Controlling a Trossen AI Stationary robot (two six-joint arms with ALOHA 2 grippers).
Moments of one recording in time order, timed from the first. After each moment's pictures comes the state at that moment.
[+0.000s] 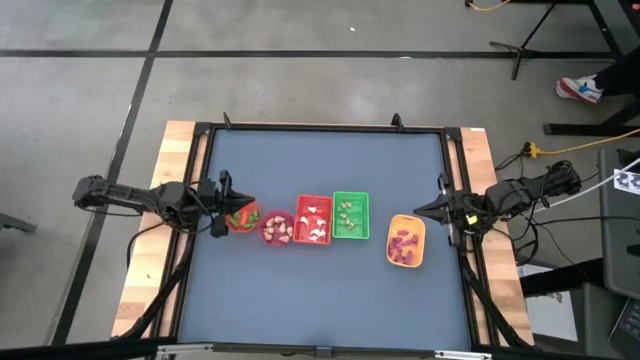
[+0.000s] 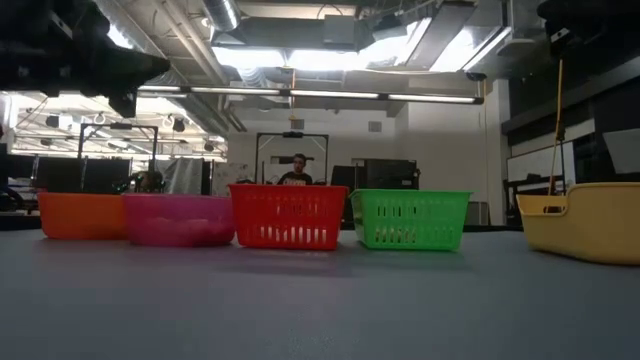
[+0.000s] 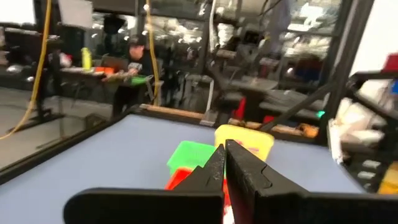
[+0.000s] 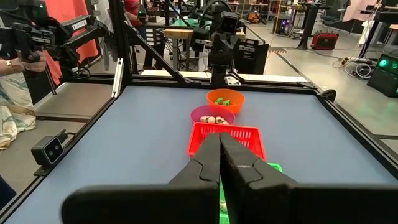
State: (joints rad) left arm -0.12 0.18 0.01 0.29 -0.26 -0.13; right arm 0.42 0.31 0.47 -0.31 0.32 0.02
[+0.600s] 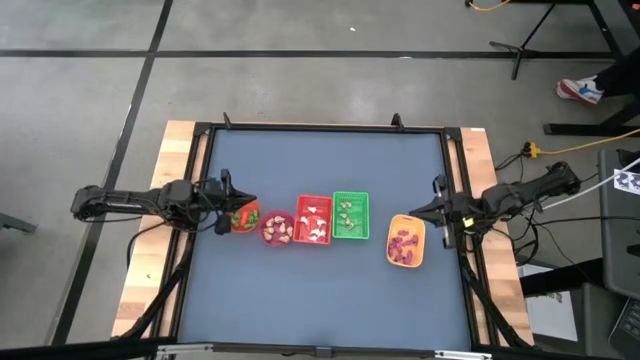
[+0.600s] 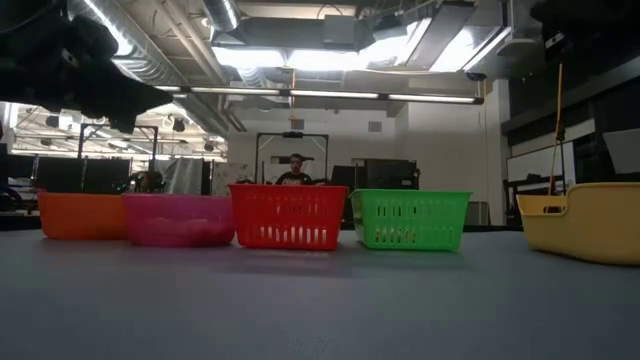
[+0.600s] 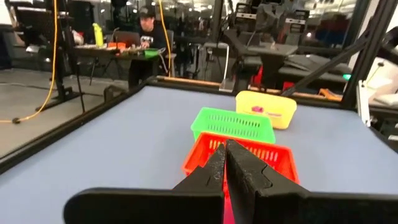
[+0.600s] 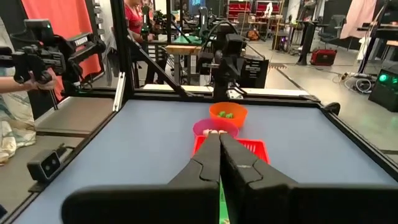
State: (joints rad) left arm 0.01 0.13 0.01 0.09 -0.17 -0.10; right arm 0.42 0.31 0.39 -0.15 0.32 0.01
